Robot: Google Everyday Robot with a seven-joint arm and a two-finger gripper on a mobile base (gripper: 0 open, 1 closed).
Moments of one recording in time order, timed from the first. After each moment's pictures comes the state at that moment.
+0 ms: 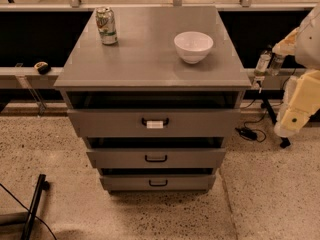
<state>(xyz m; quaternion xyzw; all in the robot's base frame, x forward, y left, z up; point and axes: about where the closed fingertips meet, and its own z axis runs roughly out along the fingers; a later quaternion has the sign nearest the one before) 0.438 -0.216 0.977 -0.60 0.78 -0.04 0.16</state>
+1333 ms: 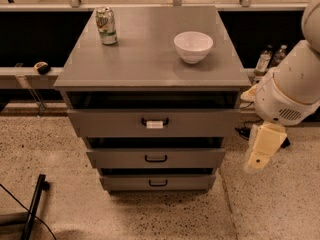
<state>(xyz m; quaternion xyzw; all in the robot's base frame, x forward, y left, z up) 0.435 -0.193 0.865 -0.63 0.77 0.01 0.13</state>
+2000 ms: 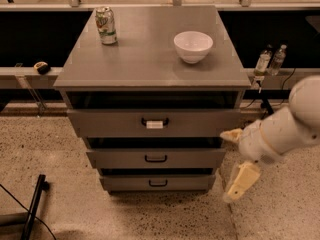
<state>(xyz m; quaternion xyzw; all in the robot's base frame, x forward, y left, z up) 0.432 -0.171 0.738 -0.62 0.74 0.16 0.20</state>
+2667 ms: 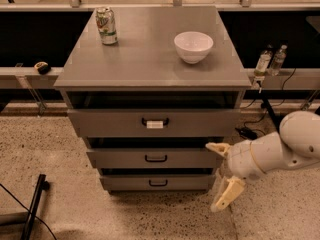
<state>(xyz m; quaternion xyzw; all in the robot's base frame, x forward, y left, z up) 0.436 -0.145 0.676 -0.63 0.69 0.22 0.28</state>
